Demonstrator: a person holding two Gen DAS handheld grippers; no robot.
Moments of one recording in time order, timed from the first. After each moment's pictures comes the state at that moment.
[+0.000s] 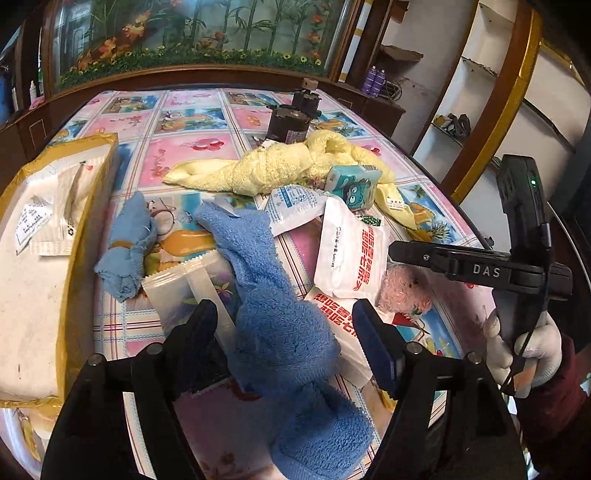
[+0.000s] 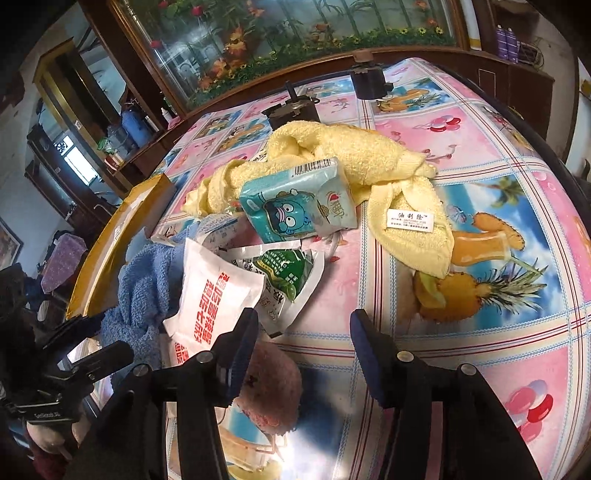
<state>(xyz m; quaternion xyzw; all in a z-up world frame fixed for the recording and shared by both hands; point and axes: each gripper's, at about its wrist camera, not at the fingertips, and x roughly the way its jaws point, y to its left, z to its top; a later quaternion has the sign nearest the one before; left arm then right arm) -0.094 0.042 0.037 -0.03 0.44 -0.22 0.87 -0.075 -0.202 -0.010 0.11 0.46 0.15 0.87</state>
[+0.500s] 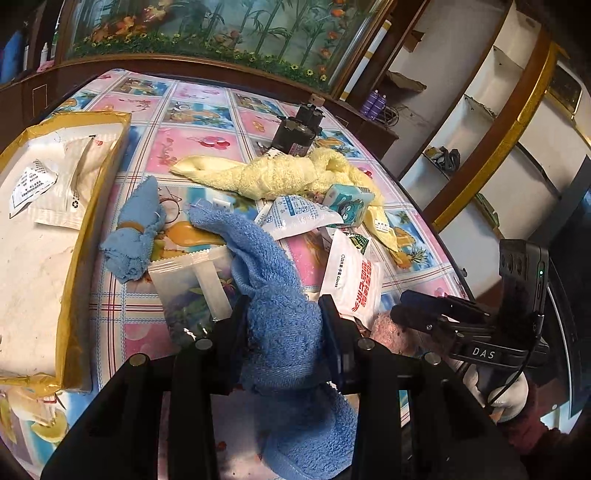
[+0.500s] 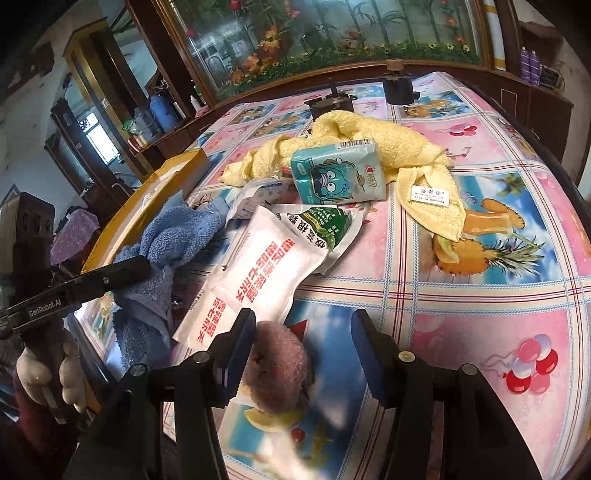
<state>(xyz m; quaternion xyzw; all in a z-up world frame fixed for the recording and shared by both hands) -0.104 0.073 0.046 -0.12 0.43 -0.23 0.87 -0.125 -0.191 -0.006 0.08 0.44 0.19 0.87</state>
